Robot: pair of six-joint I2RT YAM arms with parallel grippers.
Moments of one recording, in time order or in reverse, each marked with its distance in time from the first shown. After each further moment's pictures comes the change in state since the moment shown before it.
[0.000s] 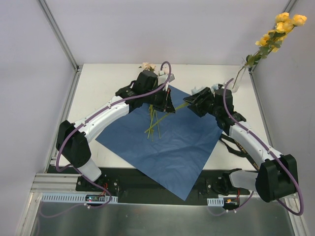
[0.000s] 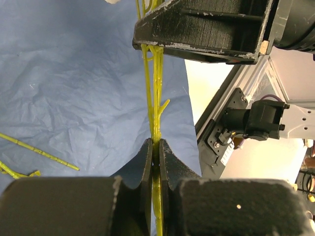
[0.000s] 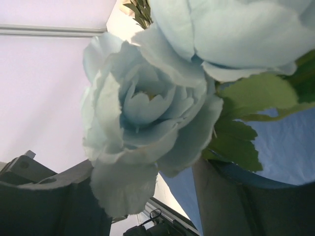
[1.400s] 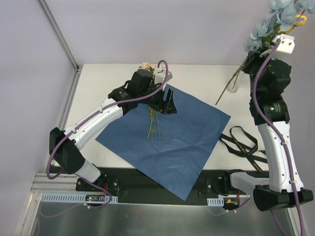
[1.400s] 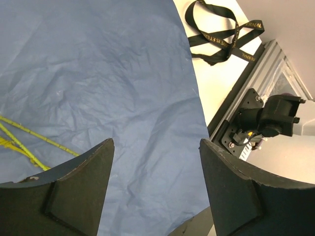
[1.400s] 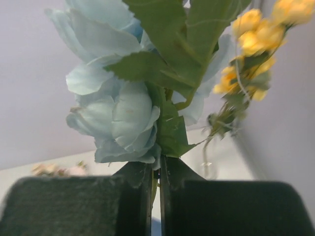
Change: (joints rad) left arm -0.012 -0.094 0.005 -0.045 -0.060 0.092; right arm -0.153 -0.121 0.645 -0.221 0.559 -1.000
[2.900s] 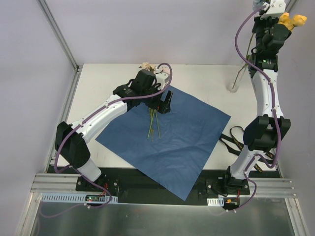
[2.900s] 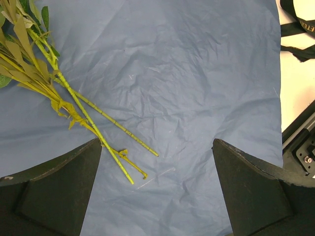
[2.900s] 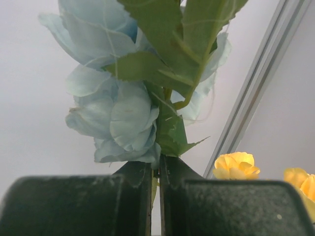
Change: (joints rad) left arm 0.027 0.083 0.036 -0.107 -0.250 0.171; right arm -0.277 0.724 0.478 0.550 -0.320 -0.379
